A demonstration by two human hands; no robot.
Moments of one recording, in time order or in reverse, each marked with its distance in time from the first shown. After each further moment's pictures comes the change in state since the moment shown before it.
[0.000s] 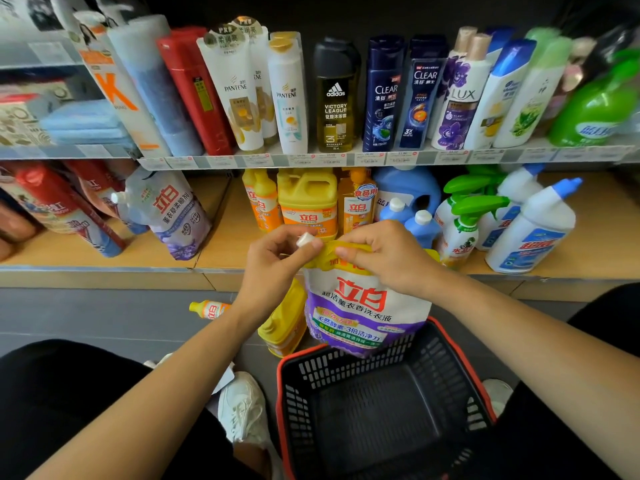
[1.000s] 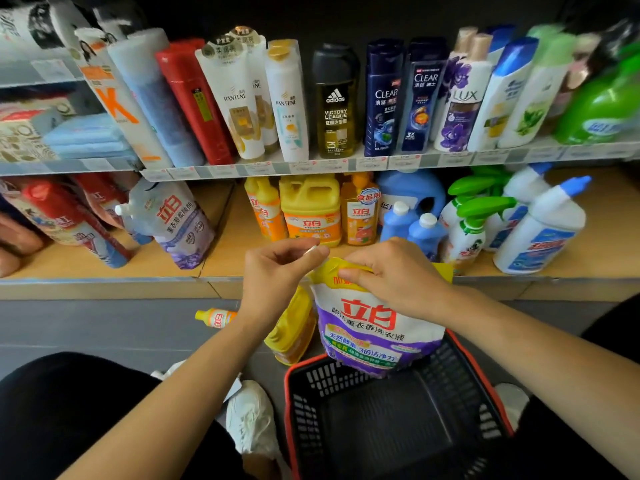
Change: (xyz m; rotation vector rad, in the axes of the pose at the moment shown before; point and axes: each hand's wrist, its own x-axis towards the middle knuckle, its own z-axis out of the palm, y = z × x) left_hand 0.002 0.007 0.001 -0.032 0.093 -0.062; right_hand -0.013 -0.013 0.001 -0.355 0.002 -0.105
